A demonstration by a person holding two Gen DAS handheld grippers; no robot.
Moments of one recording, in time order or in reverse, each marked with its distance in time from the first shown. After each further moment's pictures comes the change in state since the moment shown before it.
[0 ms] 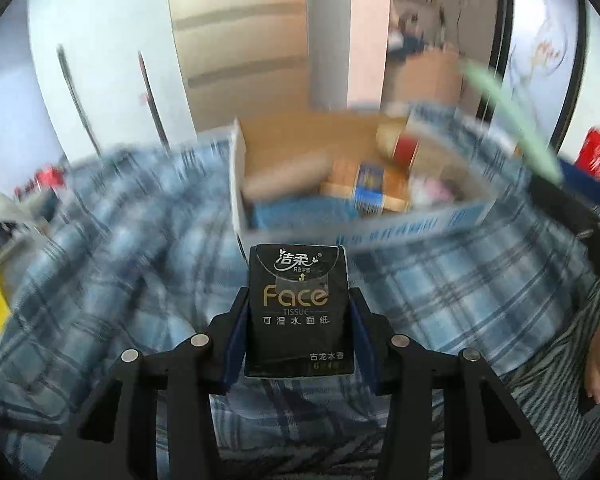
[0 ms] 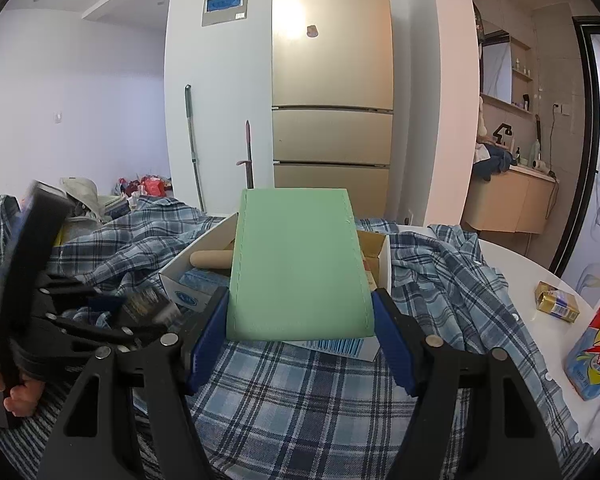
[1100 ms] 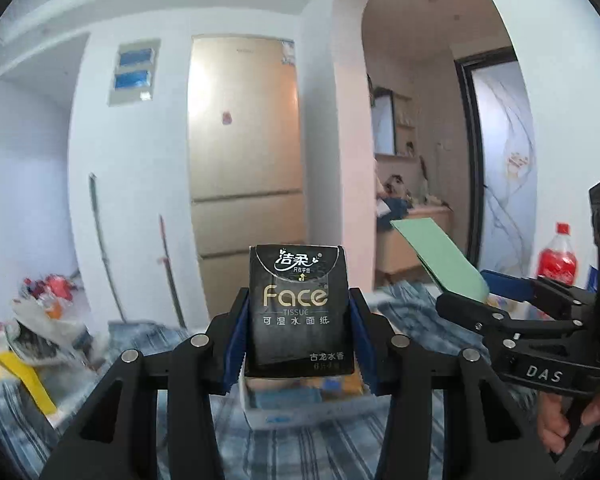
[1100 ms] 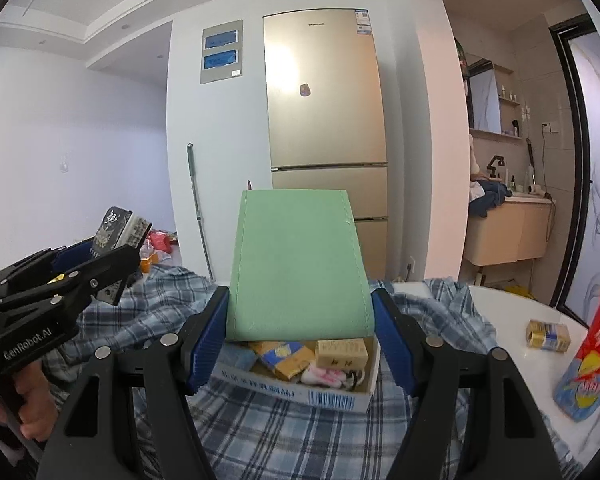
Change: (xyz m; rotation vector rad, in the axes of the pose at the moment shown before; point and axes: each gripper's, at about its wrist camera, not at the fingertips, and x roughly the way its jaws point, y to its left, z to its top) left arm -0.115 -0.027 0.029 0.011 -0.620 0.035; right arm -0.039 -0.013 0.042 0.049 -0.197 0.023
